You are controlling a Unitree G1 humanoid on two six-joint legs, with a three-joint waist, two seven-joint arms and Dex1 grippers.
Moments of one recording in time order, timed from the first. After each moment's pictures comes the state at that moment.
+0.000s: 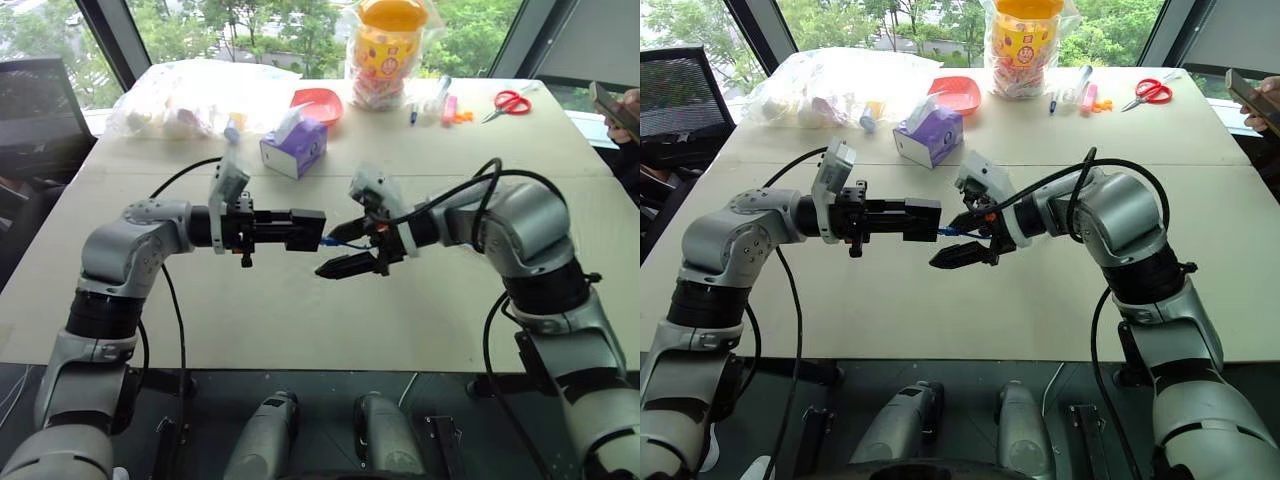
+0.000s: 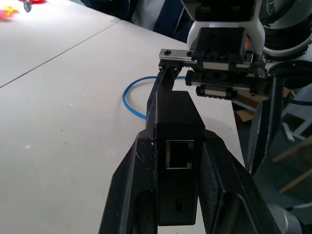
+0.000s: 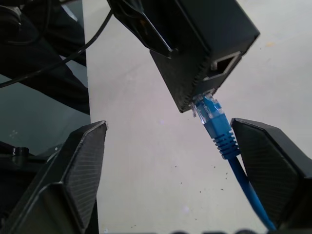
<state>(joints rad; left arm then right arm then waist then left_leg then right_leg) -0.68 0.62 -0.06 0.00 -0.64 0.73 -1.17 -0.93 -0.57 0.29 -0.13 0.49 1.24 1.07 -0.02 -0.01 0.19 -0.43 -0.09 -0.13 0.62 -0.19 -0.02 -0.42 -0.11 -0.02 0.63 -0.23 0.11</state>
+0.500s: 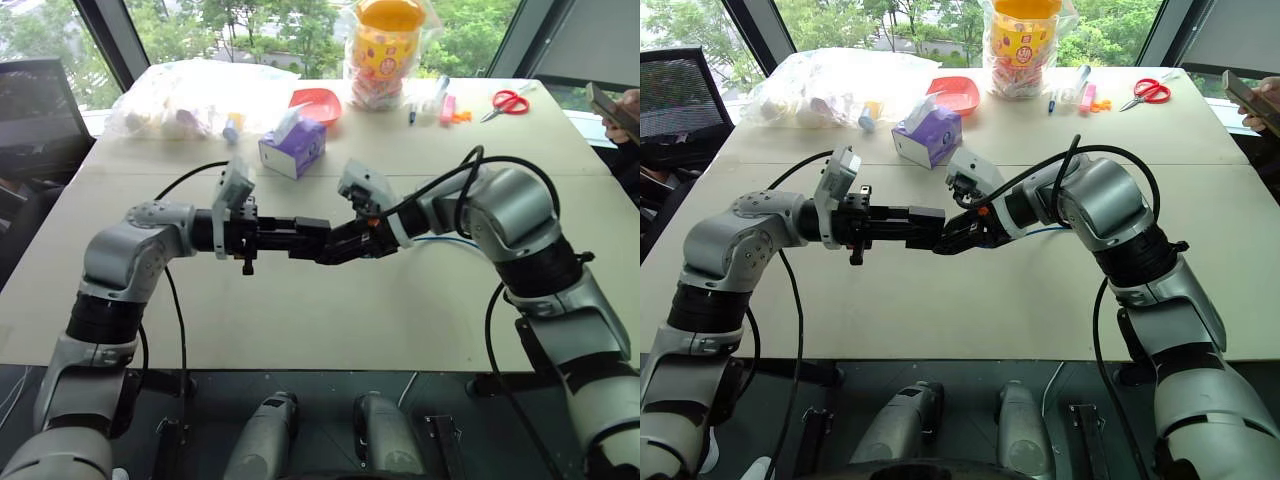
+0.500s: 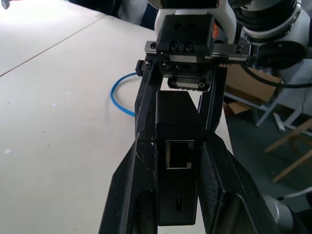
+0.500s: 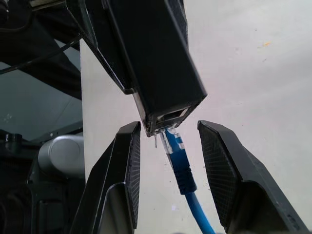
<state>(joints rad) -0.66 0.62 -0.08 -0.05 -0.62 0.73 -1.20 -1.03 -0.61 0.41 -0.04 0.48 1.17 1.13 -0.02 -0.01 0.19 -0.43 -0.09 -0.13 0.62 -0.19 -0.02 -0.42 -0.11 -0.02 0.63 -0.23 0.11</state>
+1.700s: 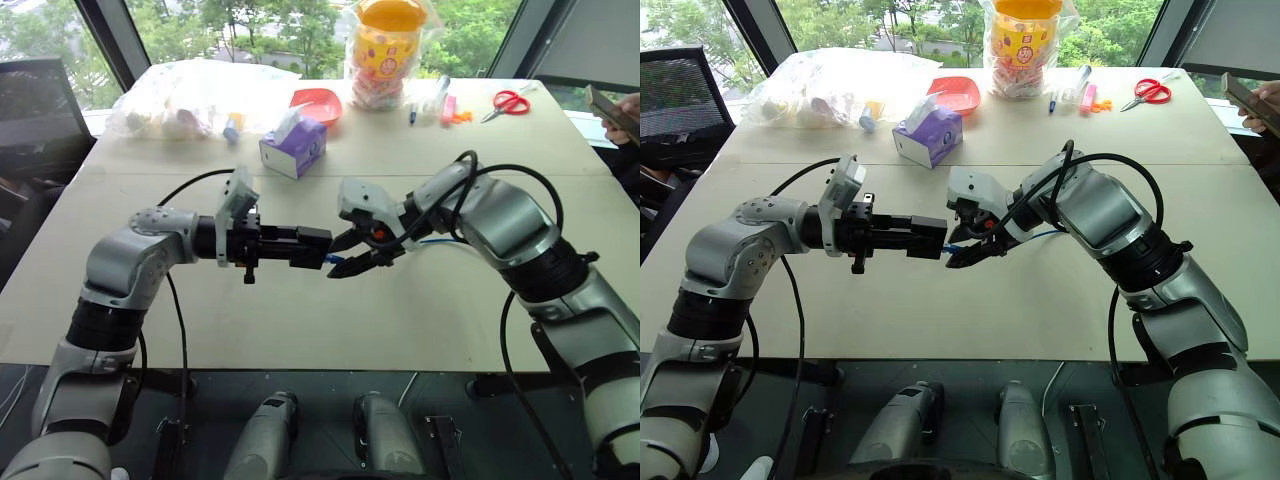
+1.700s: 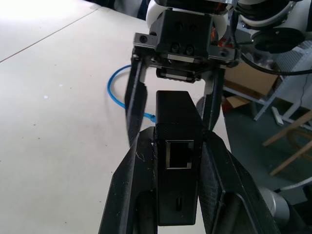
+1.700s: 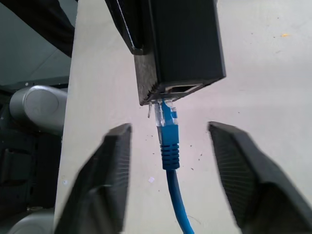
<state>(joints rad) -0.63 0.62 -0.09 -0.08 -0.62 0.73 -1.20 -1.03 -0.67 0.53 -0.05 0.32 0.94 1.26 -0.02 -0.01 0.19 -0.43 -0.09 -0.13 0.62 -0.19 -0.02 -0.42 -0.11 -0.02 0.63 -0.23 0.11</state>
